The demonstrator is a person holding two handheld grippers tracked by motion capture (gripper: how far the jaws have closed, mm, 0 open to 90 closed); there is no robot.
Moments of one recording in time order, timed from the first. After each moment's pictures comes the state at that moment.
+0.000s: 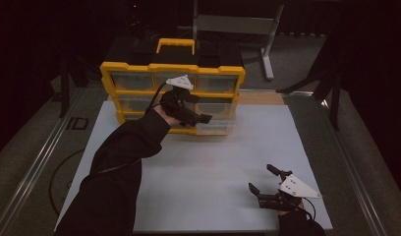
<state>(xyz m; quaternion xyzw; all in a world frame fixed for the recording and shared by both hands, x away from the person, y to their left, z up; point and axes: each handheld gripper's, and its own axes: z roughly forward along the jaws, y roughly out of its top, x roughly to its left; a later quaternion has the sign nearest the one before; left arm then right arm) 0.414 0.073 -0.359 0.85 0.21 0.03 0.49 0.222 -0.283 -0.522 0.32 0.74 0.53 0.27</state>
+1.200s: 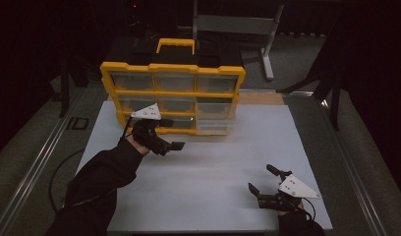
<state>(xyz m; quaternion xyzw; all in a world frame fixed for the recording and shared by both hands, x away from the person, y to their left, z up) 0.362 0.142 -0.417 0.83 0.22 0.01 0.50 0.222 -0.282 -0.522 0.31 0.74 0.53 0.27</state>
